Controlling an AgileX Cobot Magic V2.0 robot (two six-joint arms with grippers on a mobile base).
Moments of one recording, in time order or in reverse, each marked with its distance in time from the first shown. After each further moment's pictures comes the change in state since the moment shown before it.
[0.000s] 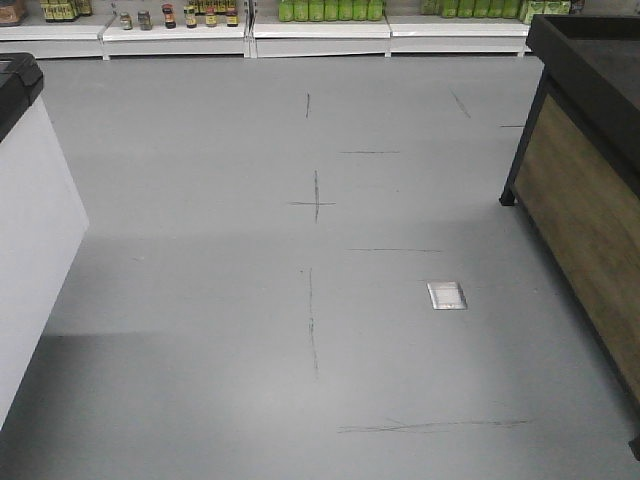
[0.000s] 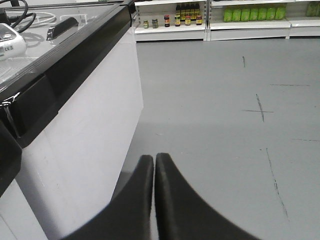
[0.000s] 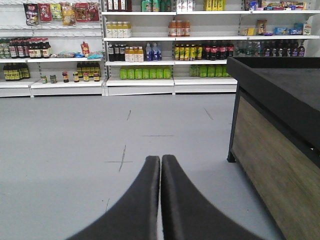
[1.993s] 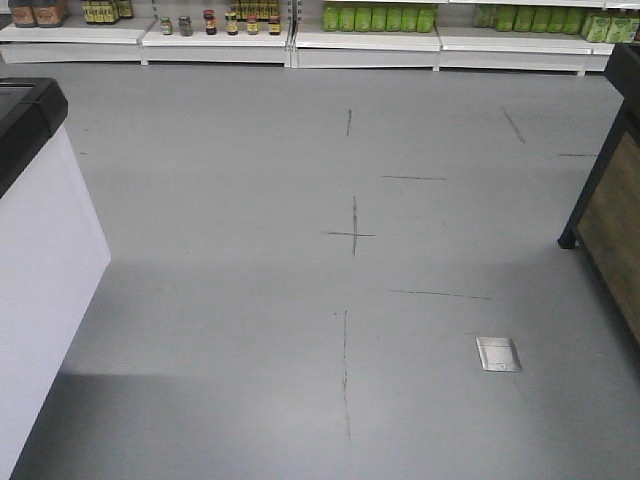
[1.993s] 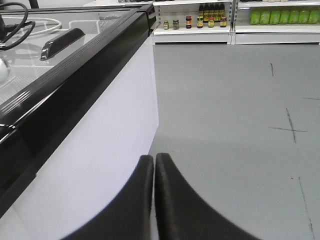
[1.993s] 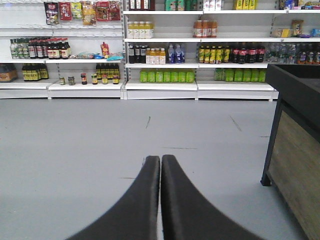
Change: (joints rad) left arm 0.000 0.000 0.000 0.000 0.000 0.000; right arm 0.000 0.000 0.000 0.000 0.000 0.000
